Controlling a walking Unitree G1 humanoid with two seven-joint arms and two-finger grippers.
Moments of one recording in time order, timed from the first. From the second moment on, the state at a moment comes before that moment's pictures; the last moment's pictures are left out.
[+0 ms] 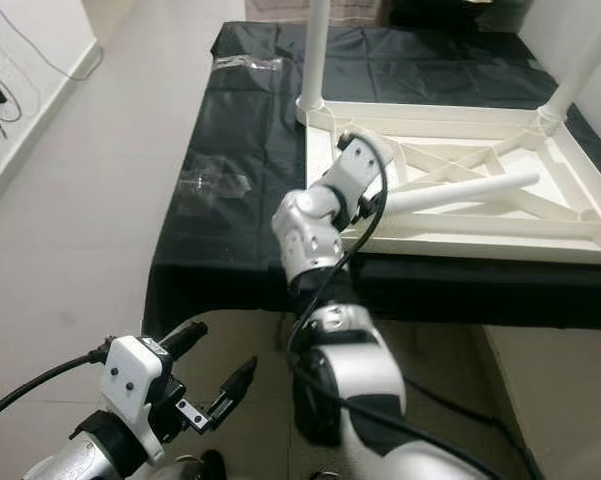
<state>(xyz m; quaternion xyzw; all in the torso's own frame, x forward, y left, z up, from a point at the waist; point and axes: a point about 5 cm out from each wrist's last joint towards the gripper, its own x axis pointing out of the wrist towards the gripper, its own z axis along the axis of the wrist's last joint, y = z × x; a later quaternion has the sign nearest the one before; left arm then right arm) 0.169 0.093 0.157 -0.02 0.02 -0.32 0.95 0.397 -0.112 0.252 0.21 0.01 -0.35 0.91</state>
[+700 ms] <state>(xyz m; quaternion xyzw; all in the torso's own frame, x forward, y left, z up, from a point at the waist) 0.175 0.093 0.151 -0.01 0.02 -0.32 0.95 0.414 -0.153 0.291 0.23 0.10 -0.40 0.88</state>
